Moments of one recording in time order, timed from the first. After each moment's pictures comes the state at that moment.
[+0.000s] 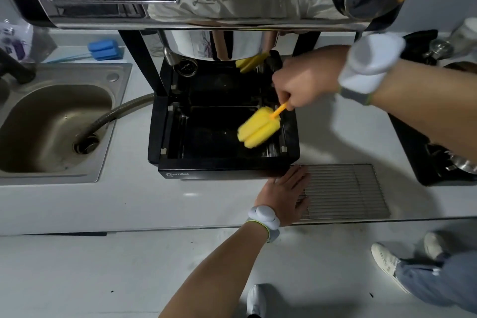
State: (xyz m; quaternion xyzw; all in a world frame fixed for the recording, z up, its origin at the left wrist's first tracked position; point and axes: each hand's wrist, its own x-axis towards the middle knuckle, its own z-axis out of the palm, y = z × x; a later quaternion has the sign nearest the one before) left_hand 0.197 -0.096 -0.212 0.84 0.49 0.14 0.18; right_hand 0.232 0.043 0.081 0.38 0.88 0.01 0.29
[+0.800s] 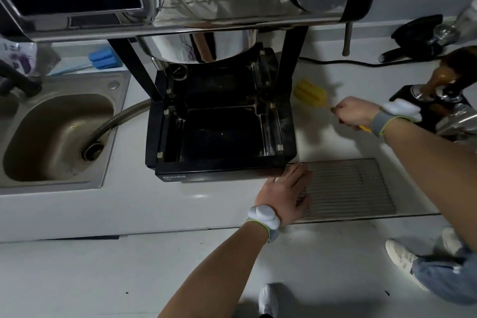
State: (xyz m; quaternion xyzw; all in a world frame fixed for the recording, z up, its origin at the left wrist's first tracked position) left_hand 0.195 -0.098 -0.202 0.83 0.50 0.16 0.18; right_hand 0.392 0.087 -0.085 0.72 0.62 -0.30 0.03
